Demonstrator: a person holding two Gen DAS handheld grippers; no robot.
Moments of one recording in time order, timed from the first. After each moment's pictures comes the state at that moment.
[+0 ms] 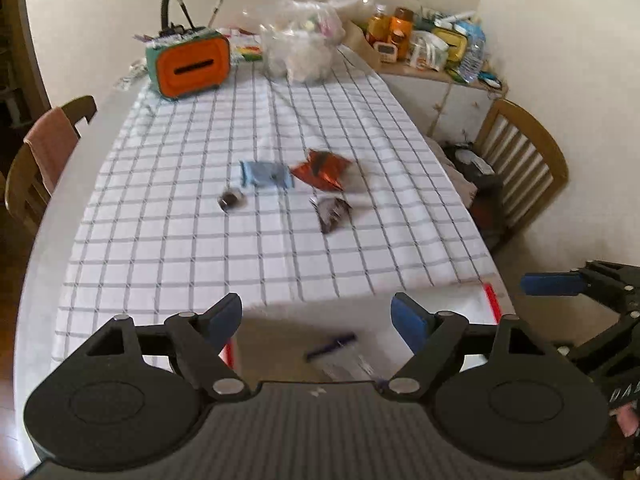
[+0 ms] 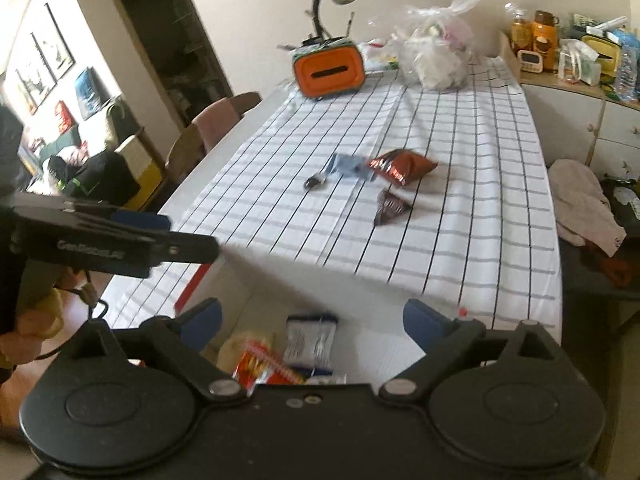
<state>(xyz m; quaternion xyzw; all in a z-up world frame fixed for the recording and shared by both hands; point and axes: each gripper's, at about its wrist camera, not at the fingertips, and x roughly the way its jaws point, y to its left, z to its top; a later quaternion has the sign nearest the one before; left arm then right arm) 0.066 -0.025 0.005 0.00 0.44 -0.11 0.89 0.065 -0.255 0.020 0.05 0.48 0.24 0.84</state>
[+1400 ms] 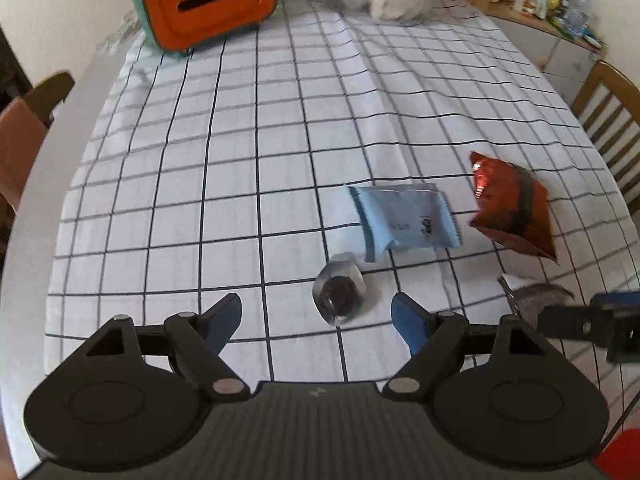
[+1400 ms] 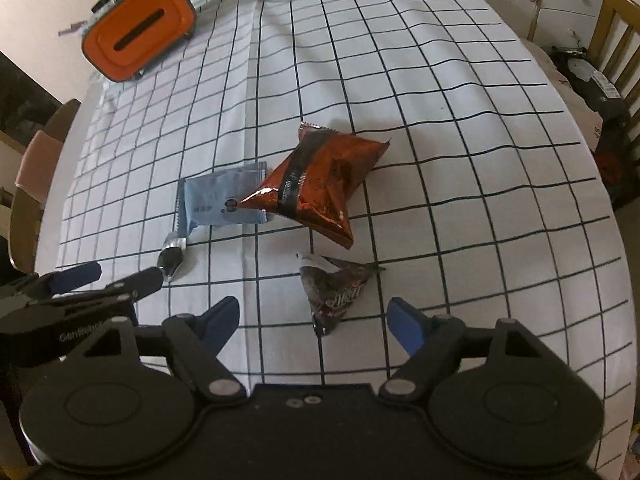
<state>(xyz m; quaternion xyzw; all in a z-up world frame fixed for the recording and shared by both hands) 0.337 0.028 -0.146 0.04 0.53 -0.07 0.85 0.298 -0.186 -0.133 0.13 0.63 0.03 0.77</state>
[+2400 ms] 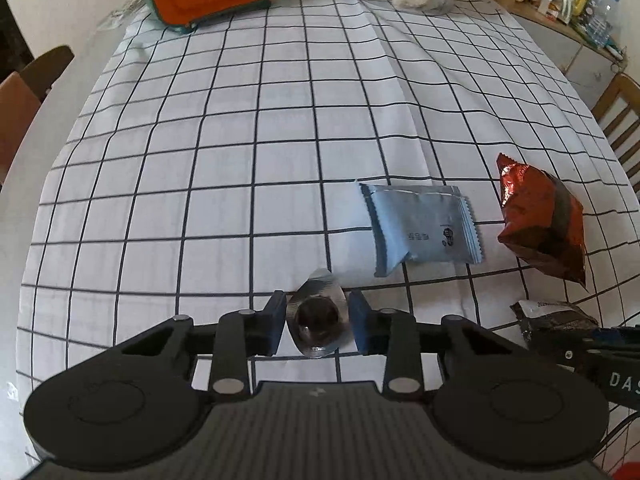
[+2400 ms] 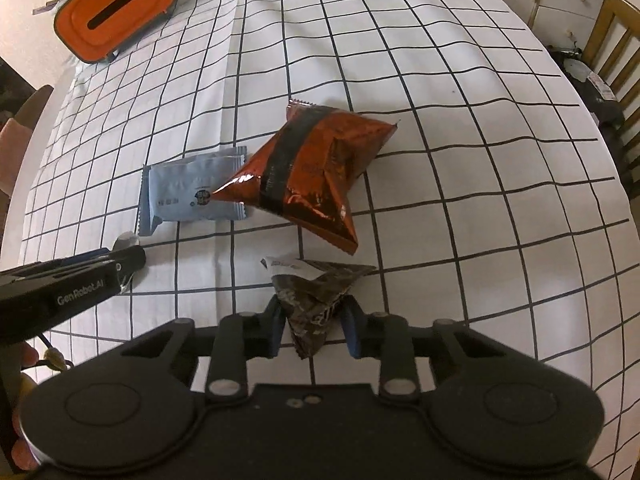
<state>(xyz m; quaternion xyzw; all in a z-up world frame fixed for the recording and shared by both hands) 0.354 0.025 -0.170 0.02 0.54 -0.05 0.84 0.308 -0.175 -0.169 0.11 0.63 0.01 0.77</state>
